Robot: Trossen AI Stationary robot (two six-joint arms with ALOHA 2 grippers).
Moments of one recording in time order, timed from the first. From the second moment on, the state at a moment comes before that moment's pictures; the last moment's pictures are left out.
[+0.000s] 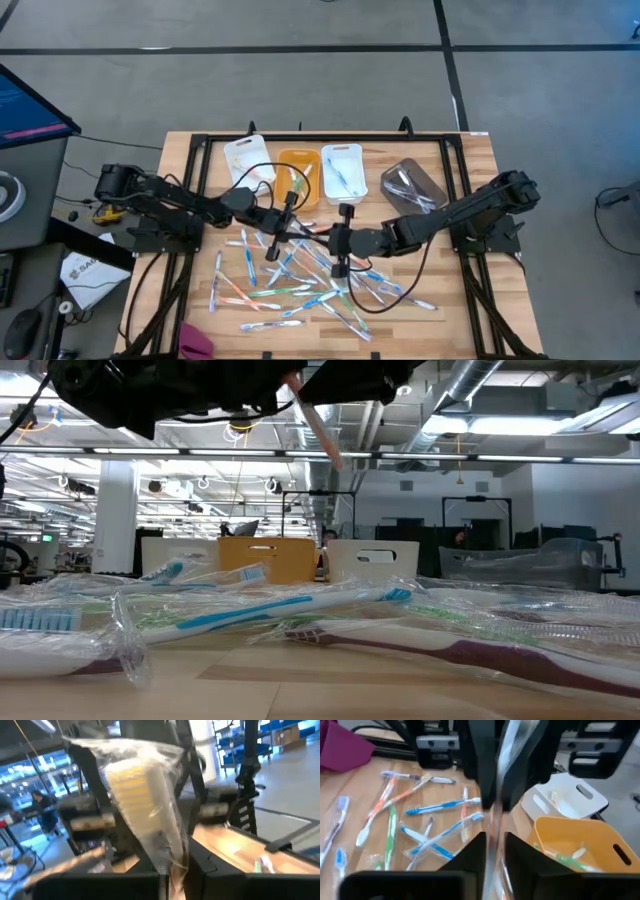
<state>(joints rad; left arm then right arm) -0.05 1.43 0.54 0.96 0.28 0.31 0.33 1.66 1.14 0.02 0.52 0.01</state>
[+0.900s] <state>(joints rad) -0.02 0.91 0.54 0.32 0.06 0.36 0.60 1.48 1.14 -0.87 1.04 1.00</state>
